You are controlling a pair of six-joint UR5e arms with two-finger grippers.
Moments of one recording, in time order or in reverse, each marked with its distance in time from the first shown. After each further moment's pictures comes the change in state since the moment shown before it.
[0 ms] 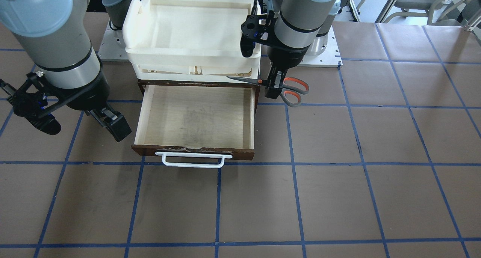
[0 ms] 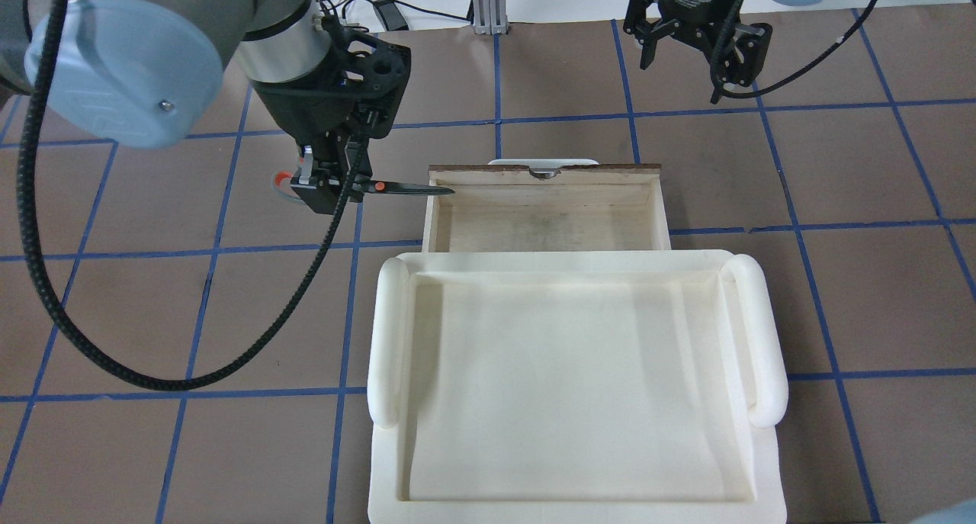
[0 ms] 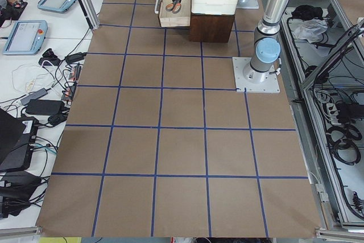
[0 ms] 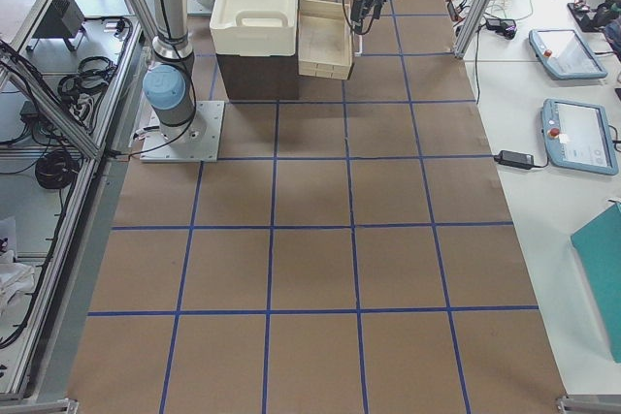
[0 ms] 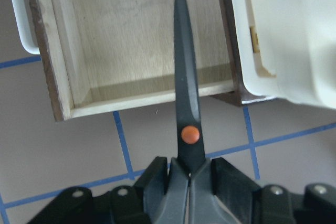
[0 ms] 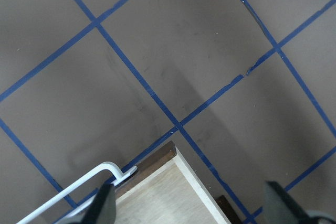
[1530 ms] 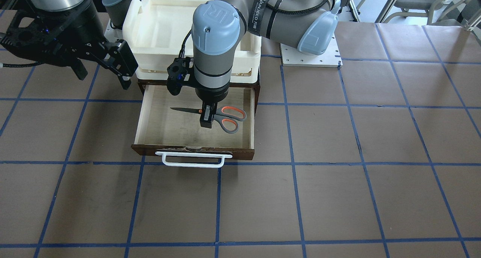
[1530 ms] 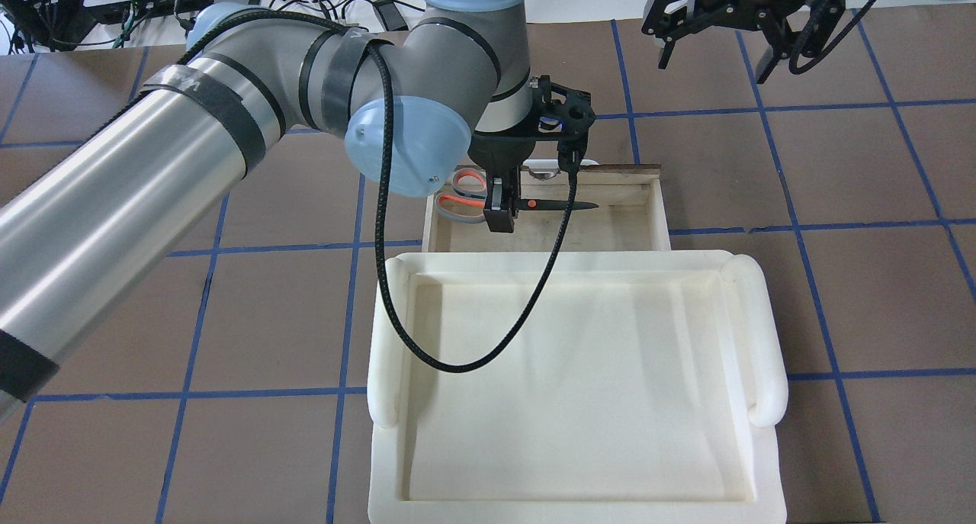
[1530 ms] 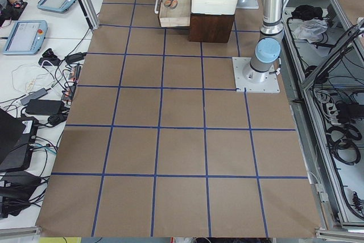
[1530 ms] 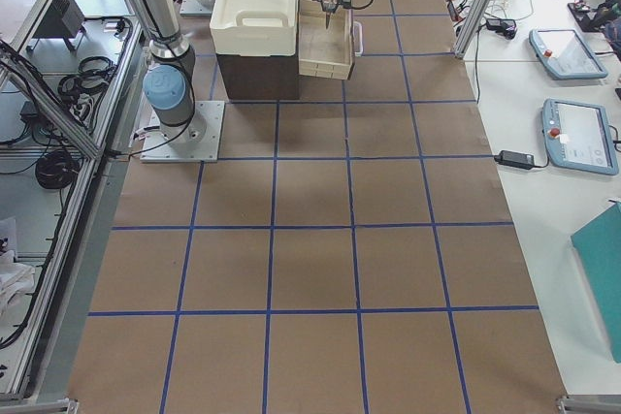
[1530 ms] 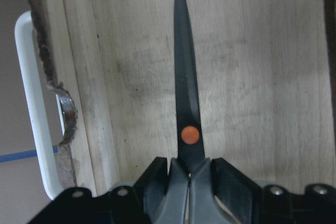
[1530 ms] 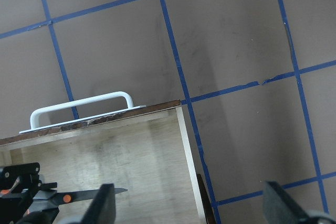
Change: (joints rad) left arm -0.219 -0.240 0.037 0.256 0.013 -0.246; right arm -0.011 -0.158 0.027 0.063 0.101 -0.394
